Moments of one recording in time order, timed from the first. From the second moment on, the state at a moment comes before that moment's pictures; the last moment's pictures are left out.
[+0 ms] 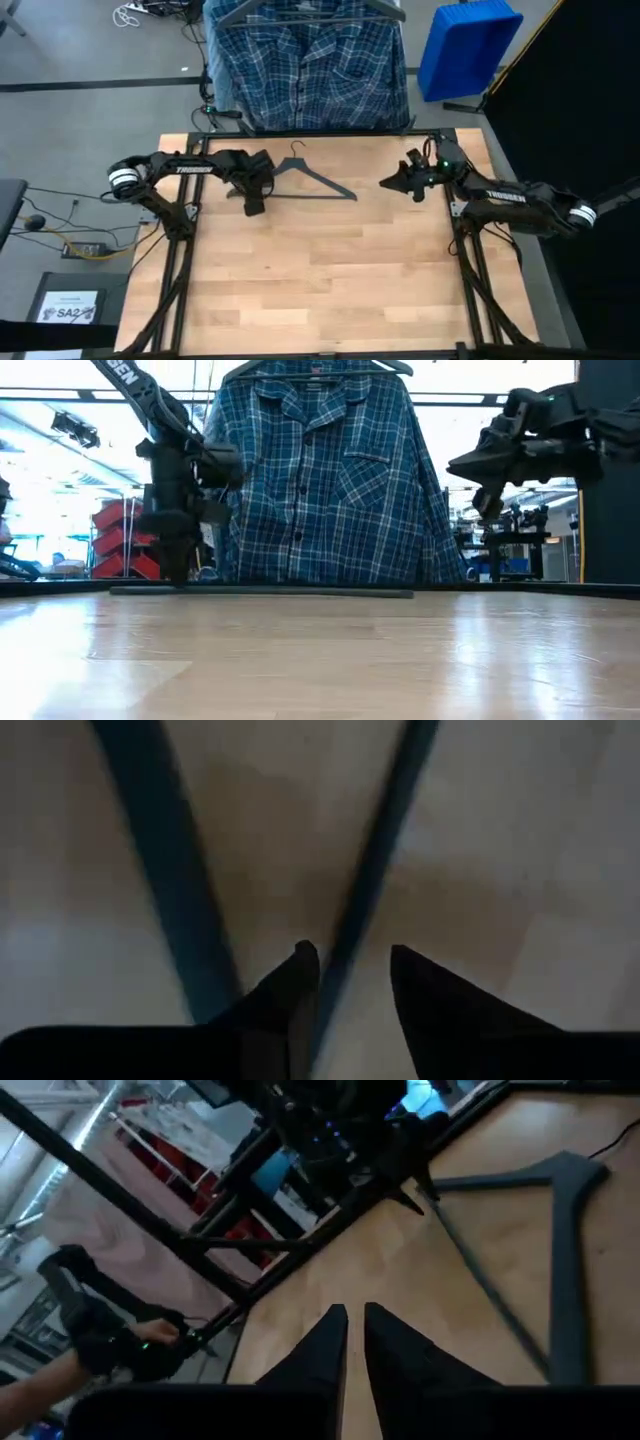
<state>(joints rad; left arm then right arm) 0.50 1.50 0.77 -0.67 0.04 0.23 -0.67 0.89 0.19 0.60 -0.78 0.65</state>
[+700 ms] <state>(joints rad) 0.40 1.53 0.72 -0.60 -0.09 0.29 -0.57 0.84 0.17 0.60 -0.66 0.66</state>
